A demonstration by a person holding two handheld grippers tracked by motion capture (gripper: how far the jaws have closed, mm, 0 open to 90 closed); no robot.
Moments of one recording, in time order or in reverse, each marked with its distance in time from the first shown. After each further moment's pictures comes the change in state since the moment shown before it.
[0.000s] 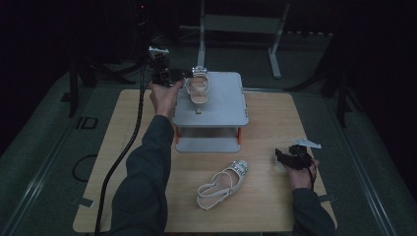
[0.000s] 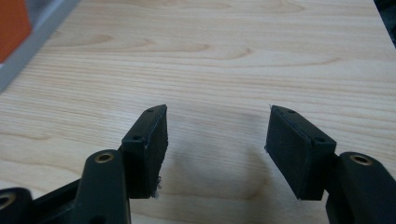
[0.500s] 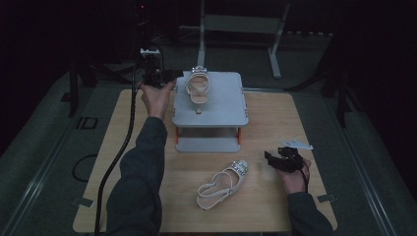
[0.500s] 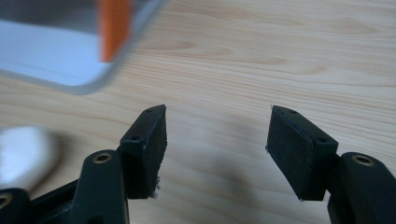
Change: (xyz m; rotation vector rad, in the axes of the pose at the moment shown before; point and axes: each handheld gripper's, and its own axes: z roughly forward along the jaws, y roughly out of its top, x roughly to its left) left arm 0.018 -0.001 -0.014 -0.068 0.082 0.053; right arm 0.042 0.006 -0.020 -0.006 0.131 -0.075
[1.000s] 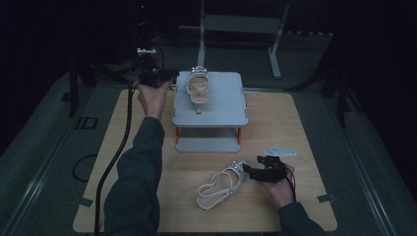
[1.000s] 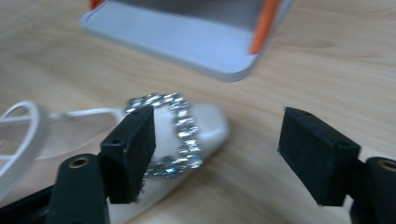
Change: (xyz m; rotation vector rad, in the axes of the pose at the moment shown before) left arm 0.003 0.002 -0.007 -0.013 0.040 0.013; right arm 0.066 -0.002 -0.017 0.037 0.228 -0.080
